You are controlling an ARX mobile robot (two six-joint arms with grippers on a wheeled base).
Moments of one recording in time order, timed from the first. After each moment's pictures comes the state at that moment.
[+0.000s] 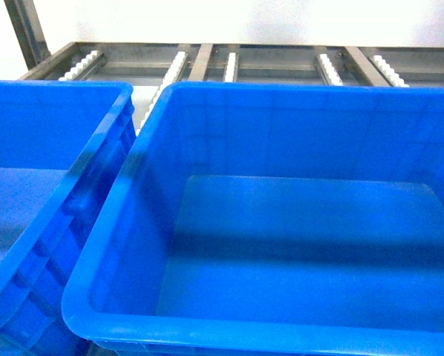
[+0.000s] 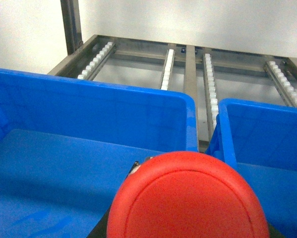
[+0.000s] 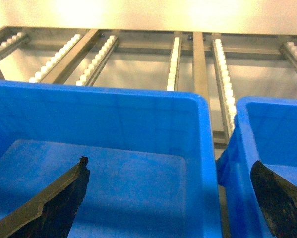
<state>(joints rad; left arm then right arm) -0.52 0.86 0.30 0.48 -0.64 -0.16 -0.21 1.06 0.40 0.53 -0.34 -0.03</state>
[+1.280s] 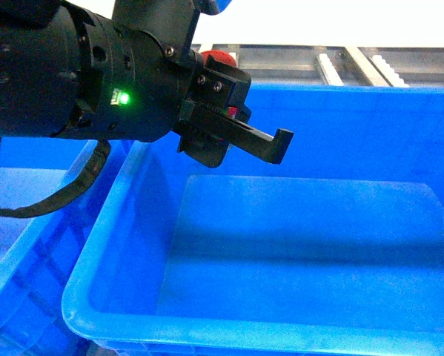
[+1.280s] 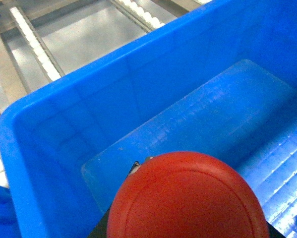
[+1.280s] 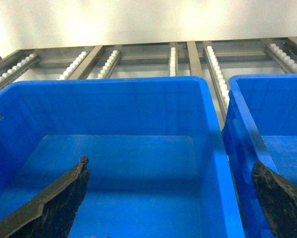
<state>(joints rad) -0.49 1.59 0.85 0.37 0.06 0.20 -0.22 0.20 0.15 0.02 -0.29 0.08</state>
